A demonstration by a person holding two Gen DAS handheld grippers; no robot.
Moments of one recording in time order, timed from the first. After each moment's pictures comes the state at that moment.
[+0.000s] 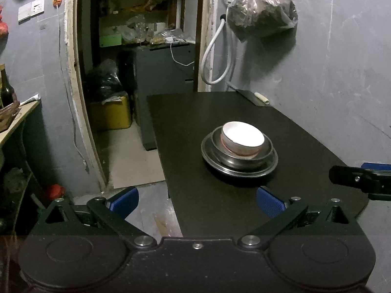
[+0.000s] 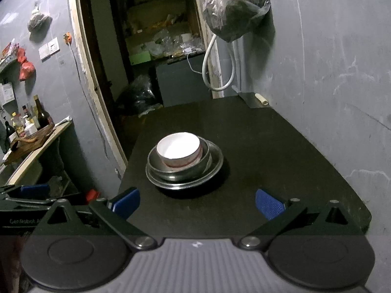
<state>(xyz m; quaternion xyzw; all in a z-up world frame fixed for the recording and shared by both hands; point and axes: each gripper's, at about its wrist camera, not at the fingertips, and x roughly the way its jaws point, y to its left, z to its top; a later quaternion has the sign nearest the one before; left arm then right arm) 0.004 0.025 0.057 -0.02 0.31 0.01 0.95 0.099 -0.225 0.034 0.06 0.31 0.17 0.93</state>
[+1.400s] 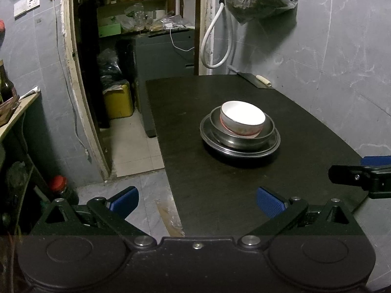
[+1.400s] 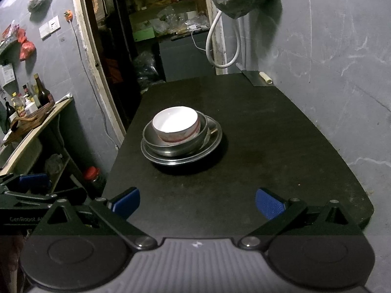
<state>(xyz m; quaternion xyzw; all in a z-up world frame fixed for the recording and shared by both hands) 0.010 0.015 0.040 -0.01 0.35 0.02 0.94 0.110 -0.229 0.018 0.04 0.36 0.19 0.91</state>
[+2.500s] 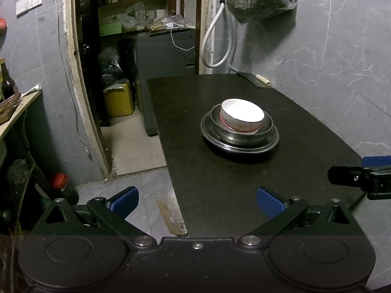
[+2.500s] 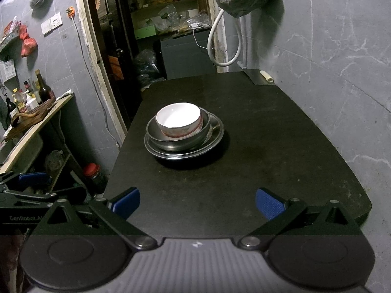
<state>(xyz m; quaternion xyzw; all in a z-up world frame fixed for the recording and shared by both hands) -0.001 0.011 0.042 -0.01 0.35 0.02 0.94 0.104 -0.227 0.018 0.03 0.36 0.19 0.91</state>
